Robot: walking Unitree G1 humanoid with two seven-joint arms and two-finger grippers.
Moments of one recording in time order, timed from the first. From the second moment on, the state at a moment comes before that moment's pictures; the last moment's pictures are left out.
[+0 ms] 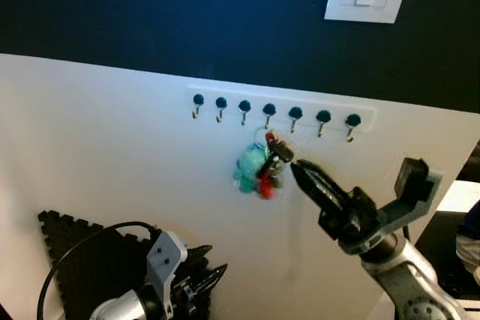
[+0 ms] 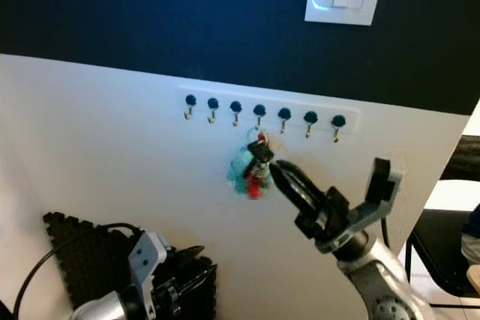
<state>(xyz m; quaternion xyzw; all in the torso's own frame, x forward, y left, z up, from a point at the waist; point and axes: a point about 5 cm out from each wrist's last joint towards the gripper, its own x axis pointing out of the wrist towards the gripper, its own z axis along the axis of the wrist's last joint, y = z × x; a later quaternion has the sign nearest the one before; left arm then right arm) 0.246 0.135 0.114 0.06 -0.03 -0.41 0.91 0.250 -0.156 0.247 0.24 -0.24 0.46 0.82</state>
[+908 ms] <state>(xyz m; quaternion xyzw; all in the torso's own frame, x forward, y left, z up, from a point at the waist) 0.251 0.105 0.154 0.04 -0.07 -0.45 0.89 0.275 -0.186 0.263 0.19 -0.23 0.33 0.89</state>
